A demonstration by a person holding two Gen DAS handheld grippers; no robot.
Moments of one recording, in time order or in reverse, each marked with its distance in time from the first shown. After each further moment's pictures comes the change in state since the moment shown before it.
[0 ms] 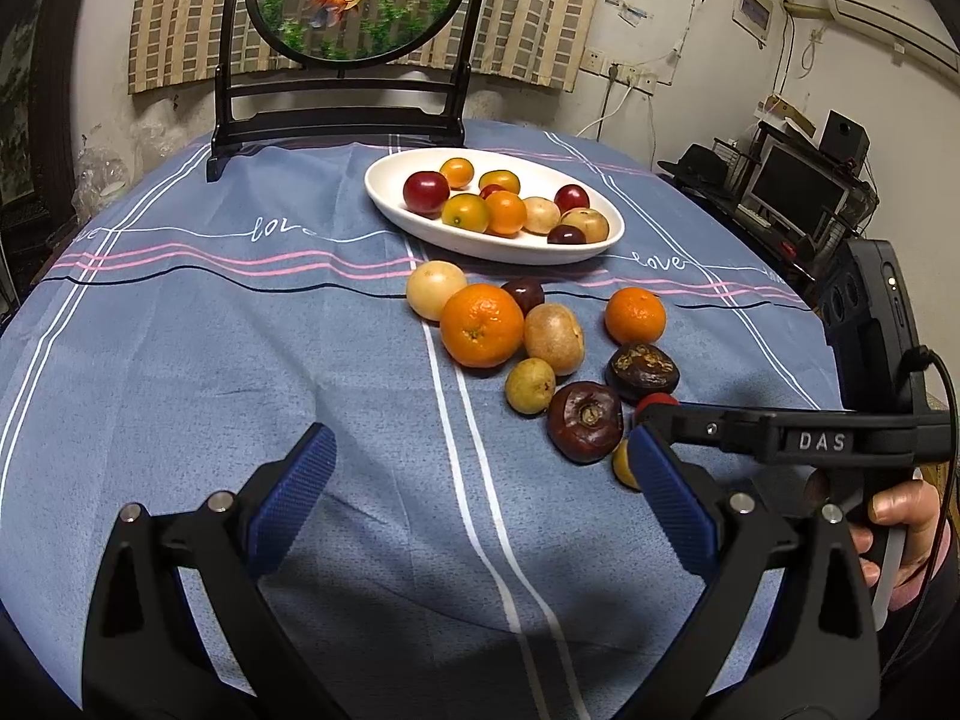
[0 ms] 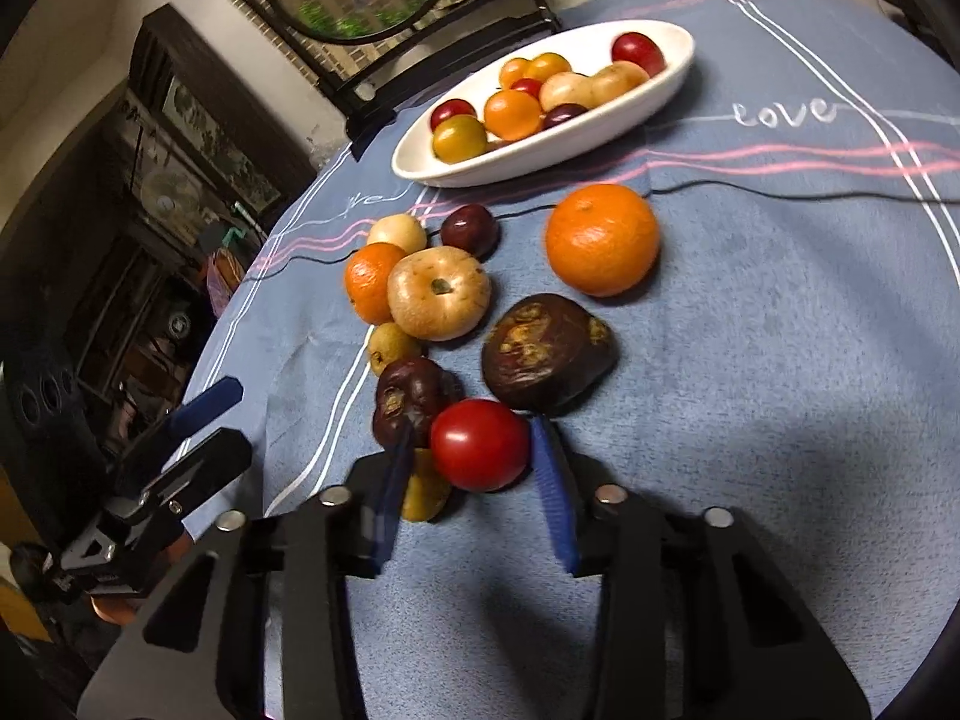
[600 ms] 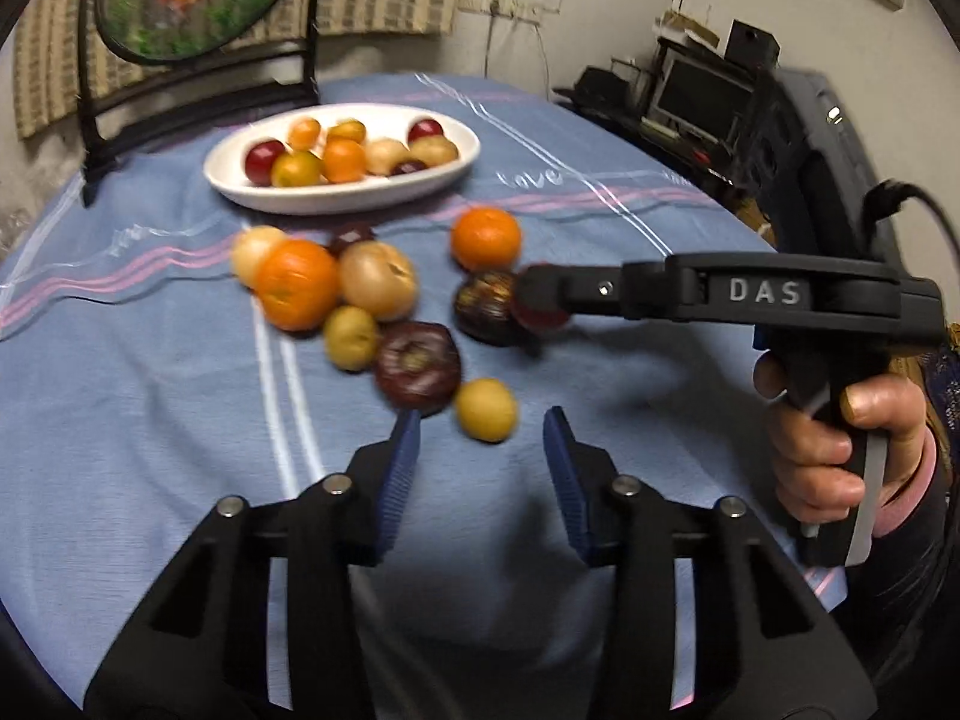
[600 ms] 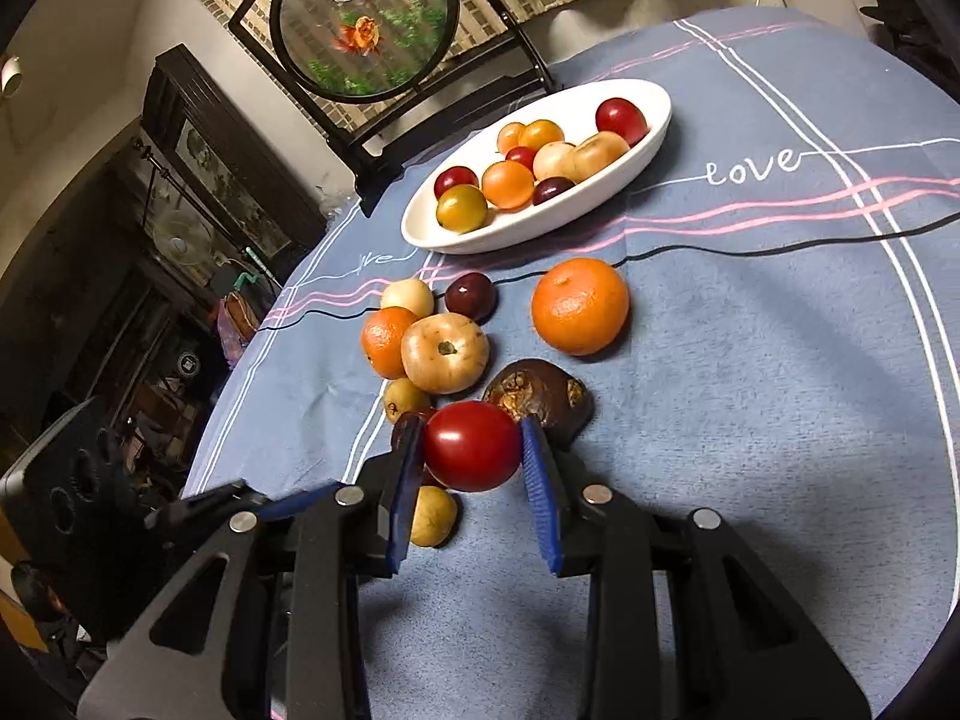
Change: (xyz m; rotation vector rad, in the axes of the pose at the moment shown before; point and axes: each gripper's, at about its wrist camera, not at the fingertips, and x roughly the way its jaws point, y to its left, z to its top) left arm 0.026 -0.061 -0.011 0.196 0.149 -0.175; right arm -0.034 0.001 0.001 -0.003 -0.126 0.024
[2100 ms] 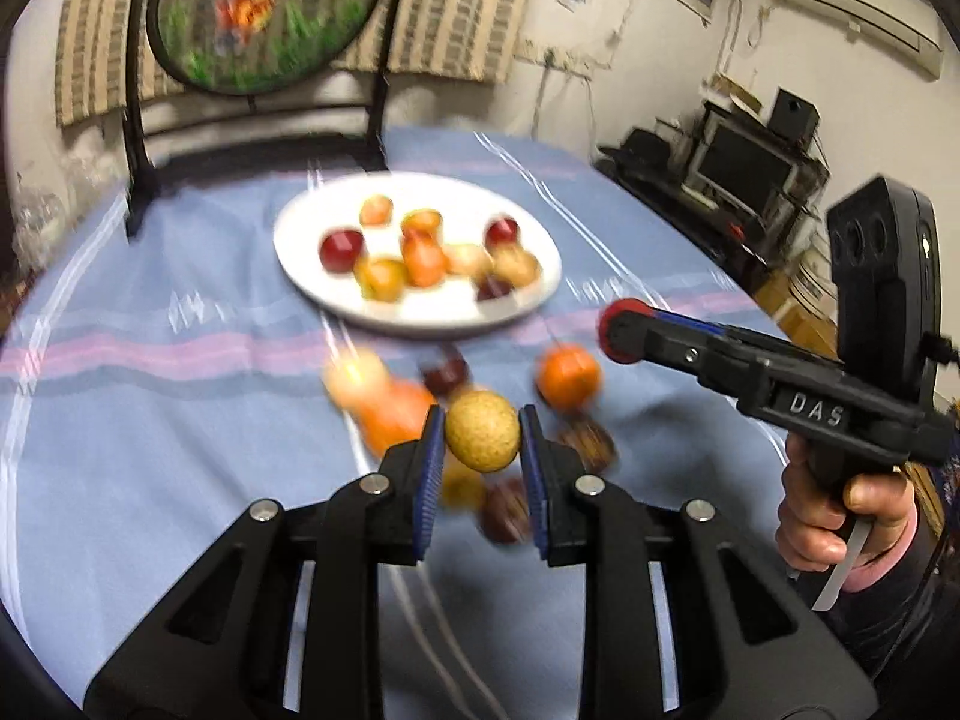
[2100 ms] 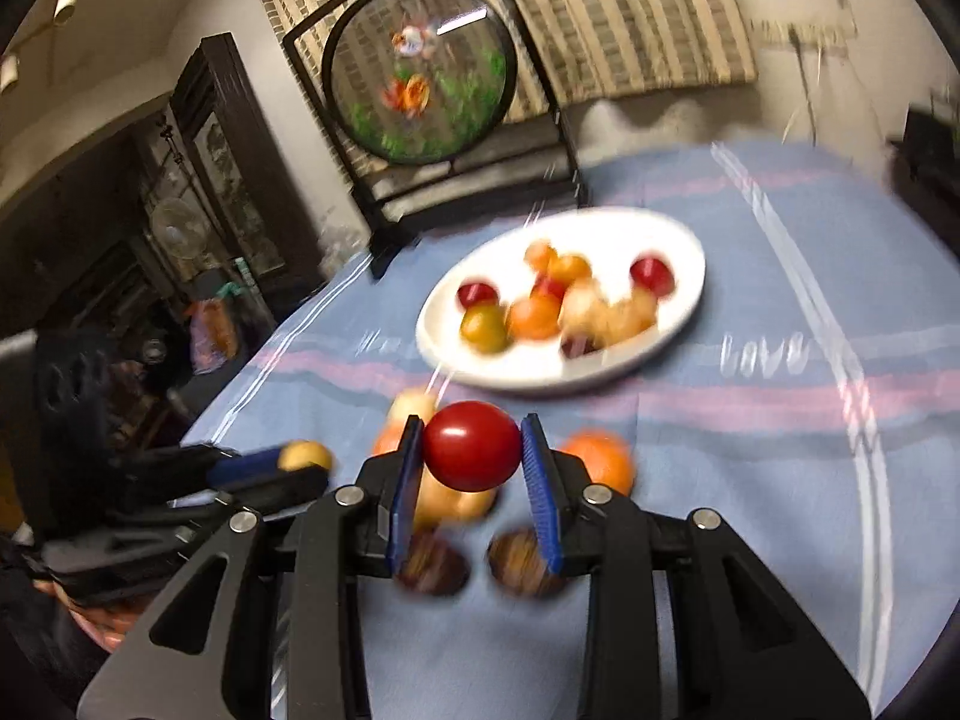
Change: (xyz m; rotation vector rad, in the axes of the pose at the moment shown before) left arm -0.028 0.064 0.073 -0.103 -0.120 0.047; right arm 0.001 0.039 0.058 -0.212 -0.164 -0.111
